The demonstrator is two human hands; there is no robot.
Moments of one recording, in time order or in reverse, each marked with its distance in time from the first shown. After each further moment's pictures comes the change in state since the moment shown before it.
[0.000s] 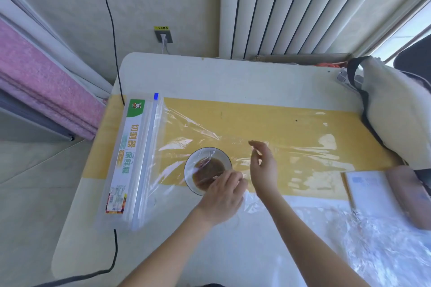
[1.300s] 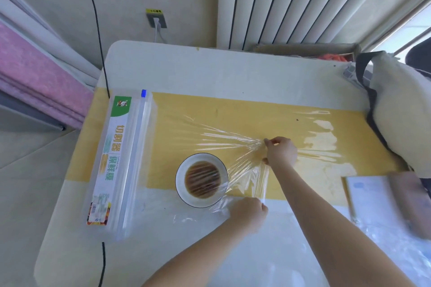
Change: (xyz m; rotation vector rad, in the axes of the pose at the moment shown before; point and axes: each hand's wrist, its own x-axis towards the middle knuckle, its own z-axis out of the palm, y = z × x) left_hand 0.041 0.056 0.061 -0.494 -0.951 -0.708; right_hand 0.090 0.030 -0.022 -0.249 0.043 0.553
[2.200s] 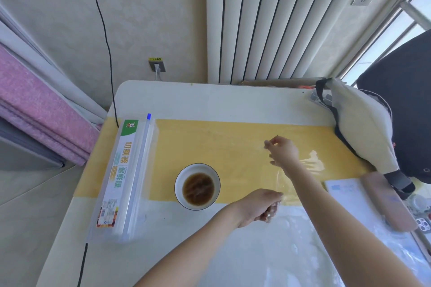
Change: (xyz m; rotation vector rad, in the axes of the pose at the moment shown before) left_hand -0.075 0.055 -0.053 -0.832 -0.255 0.239; right_hand -0.035 -0.022 -0.083 0.071 -0.125 -0.225
